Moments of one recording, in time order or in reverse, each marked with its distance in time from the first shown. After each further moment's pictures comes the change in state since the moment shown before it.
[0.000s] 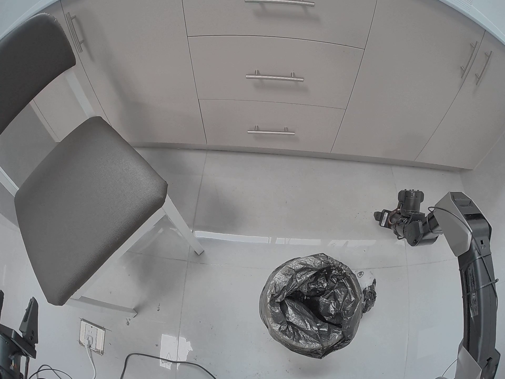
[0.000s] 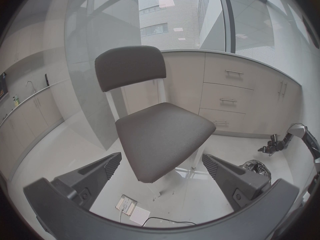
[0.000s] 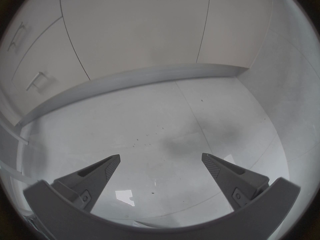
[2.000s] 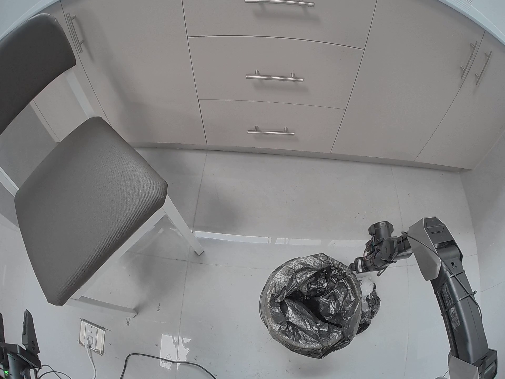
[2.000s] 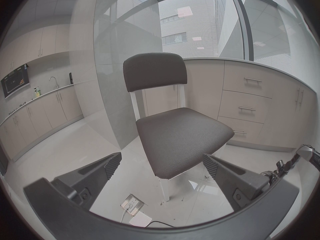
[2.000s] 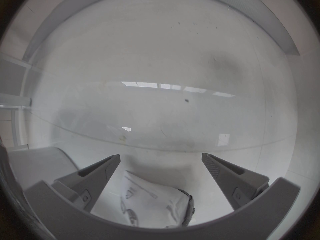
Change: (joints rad) left arm 0.207 -0.227 0.124 0.022 -0.001 -0.047; right arm 0.081 0.289 -0.349 0.602 0.127 -0.246
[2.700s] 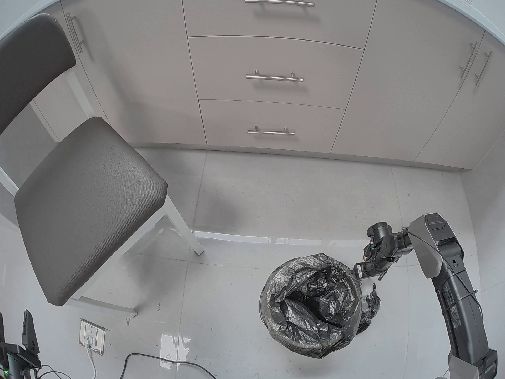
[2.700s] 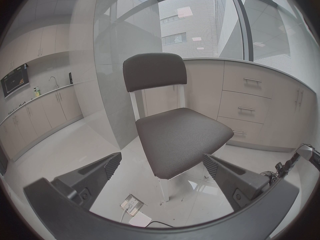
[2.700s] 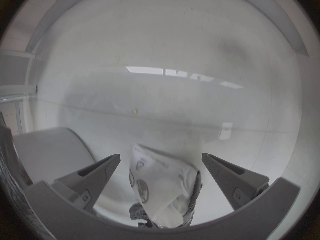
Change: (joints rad) left arm -0.004 -0.001 0.000 0.000 0.000 -0.001; right arm 0.010 -0.033 0.000 0.185 0.039 -0.030
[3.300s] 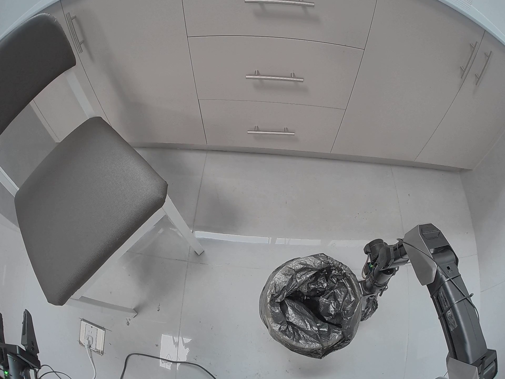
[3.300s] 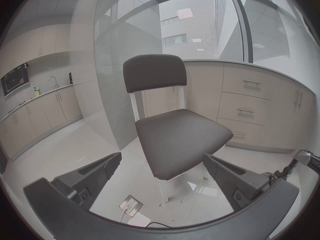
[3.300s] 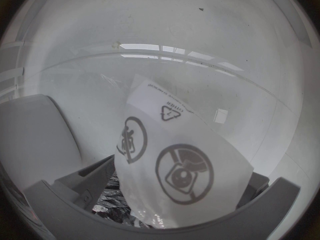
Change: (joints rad) left arm -0.005 -0.013 0.000 -0.001 0.001 -0.001; right arm -0.001 0.080 0.000 0.110 -0.060 0.004
